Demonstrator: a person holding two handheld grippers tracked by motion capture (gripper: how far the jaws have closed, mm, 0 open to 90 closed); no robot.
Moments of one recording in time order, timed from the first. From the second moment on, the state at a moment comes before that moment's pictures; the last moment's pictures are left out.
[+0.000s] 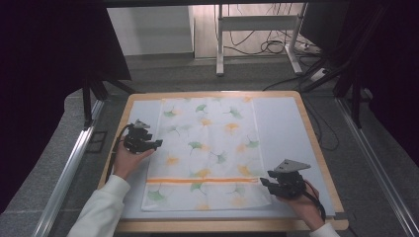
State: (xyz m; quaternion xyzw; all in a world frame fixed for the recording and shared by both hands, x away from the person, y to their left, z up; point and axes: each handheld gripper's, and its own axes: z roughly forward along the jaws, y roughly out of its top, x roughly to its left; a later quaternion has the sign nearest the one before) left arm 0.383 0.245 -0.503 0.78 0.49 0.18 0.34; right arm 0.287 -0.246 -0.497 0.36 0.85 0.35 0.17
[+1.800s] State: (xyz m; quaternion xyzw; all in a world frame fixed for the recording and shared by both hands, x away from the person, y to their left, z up) left arm 0.308 0.061 -0.470 0.86 0.31 0.08 0.39; right arm 0.322 -0.233 -0.484 0.37 0.86 0.33 0.11
